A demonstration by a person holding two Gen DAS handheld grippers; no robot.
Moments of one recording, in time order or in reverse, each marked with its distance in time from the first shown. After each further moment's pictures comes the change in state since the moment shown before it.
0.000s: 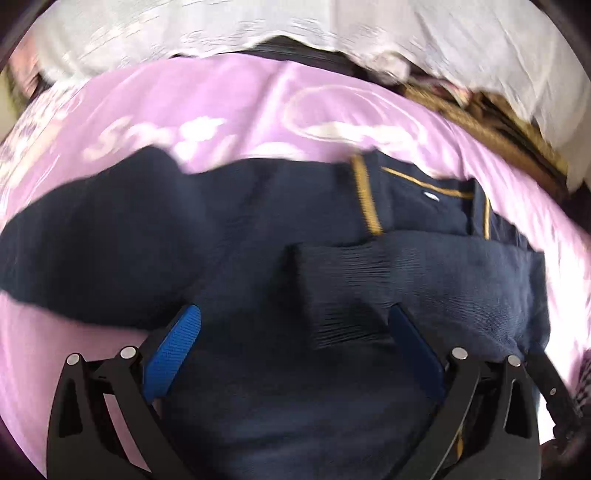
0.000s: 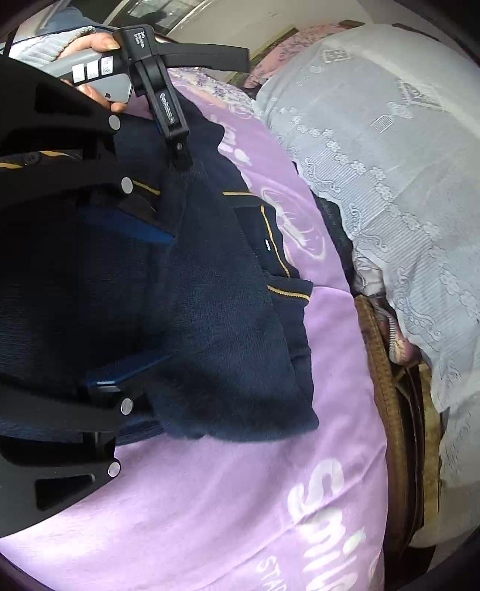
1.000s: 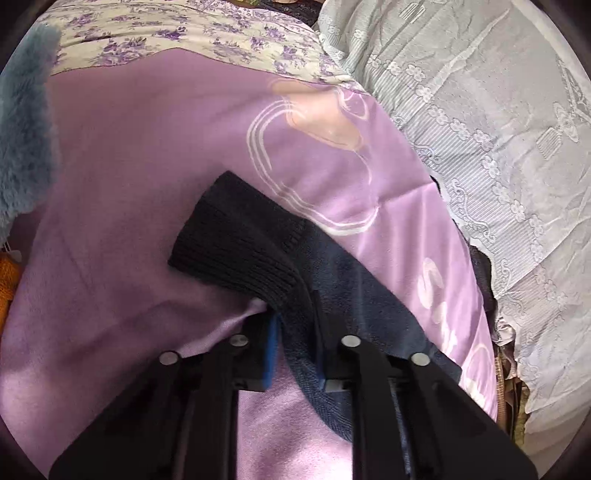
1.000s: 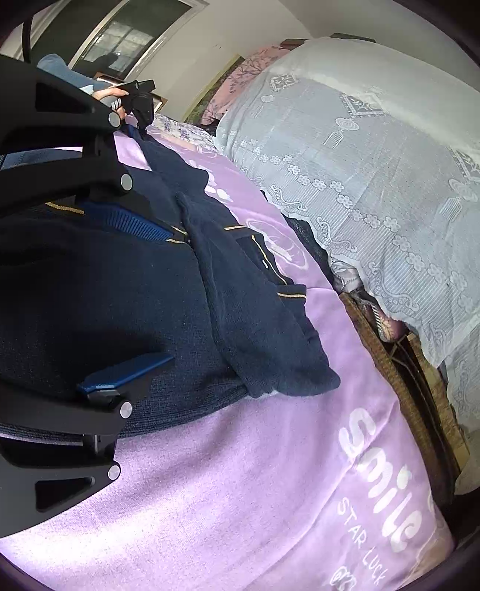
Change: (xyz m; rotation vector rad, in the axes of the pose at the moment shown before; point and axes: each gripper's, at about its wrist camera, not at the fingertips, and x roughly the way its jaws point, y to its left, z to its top) left arm -0.040 0.277 -0.012 -0.852 -0.257 0.016; right arm -0.062 -0.023 -0.047 0.173 -0.079 0.146
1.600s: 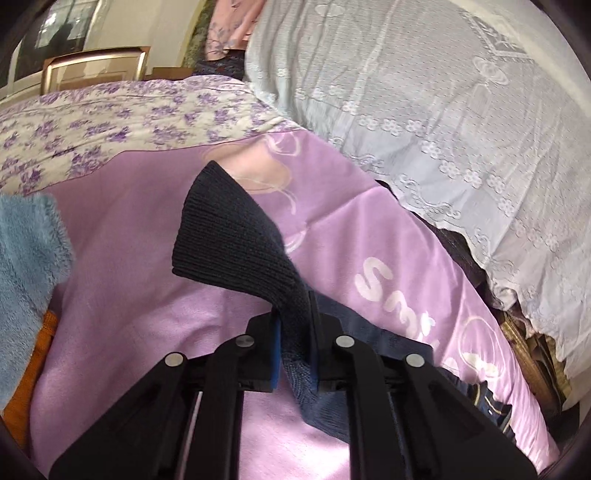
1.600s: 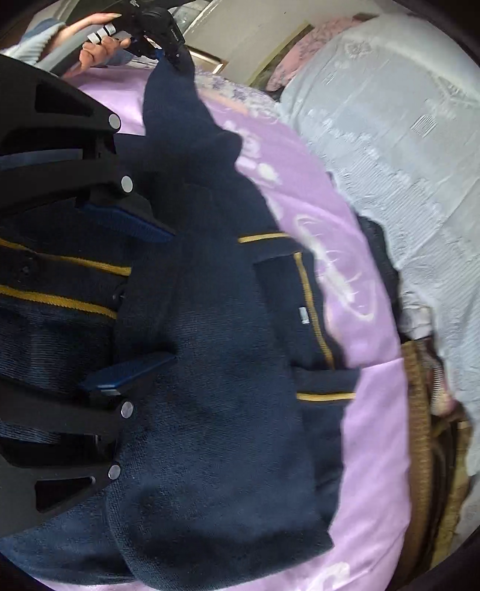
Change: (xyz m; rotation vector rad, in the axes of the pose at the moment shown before) left arm -0.050 -0.066 -0.020 0.292 -0.165 0.007; right arm 0.147 0.094 0.035 -0.168 0.221 -0.123
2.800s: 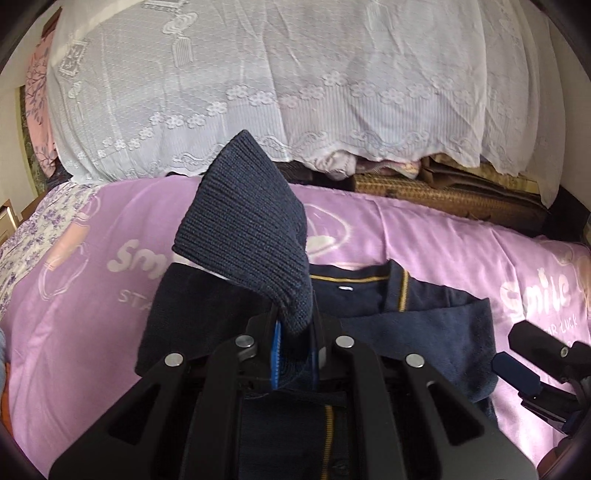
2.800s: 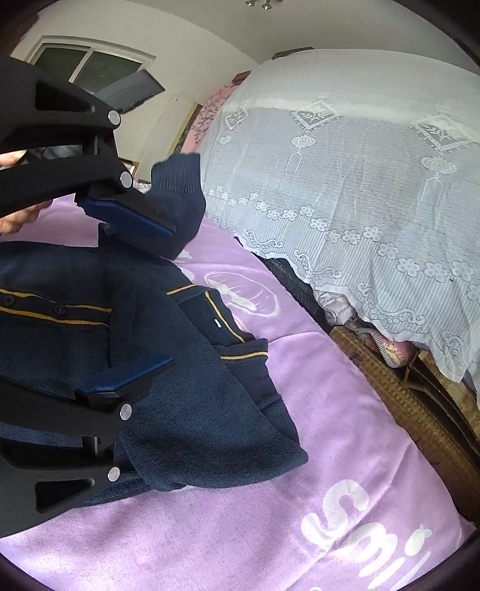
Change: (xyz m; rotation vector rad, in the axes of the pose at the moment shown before) left arm -0.064 -0.255 -0.165 0.684 0.022 -0.196; right arm -0.102 -0.096 0.017 0.346 -0.166 0.375
